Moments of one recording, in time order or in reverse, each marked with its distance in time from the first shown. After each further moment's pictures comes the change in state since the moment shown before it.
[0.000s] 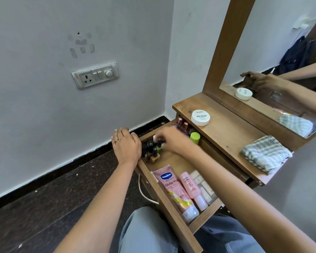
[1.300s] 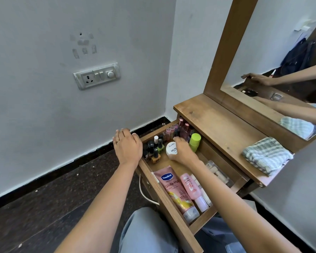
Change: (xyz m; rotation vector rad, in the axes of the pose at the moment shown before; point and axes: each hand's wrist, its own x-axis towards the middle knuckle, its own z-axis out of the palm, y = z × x) left_hand 0.002 -0.003 0.003 0.017 -0.005 0.007; right_hand -0.014 0.044 0.052 0.172 0.074 0.315
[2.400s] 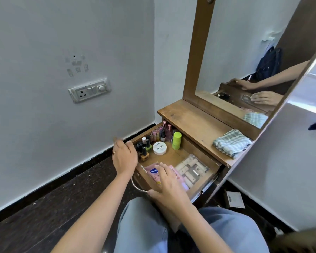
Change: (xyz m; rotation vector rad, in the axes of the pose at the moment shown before) left_hand -0.064 0.027 -0.045 -0.208 -0.032 -0.076; right_hand -0.194 -0.054 -0.006 0.051 0.134 -0.213
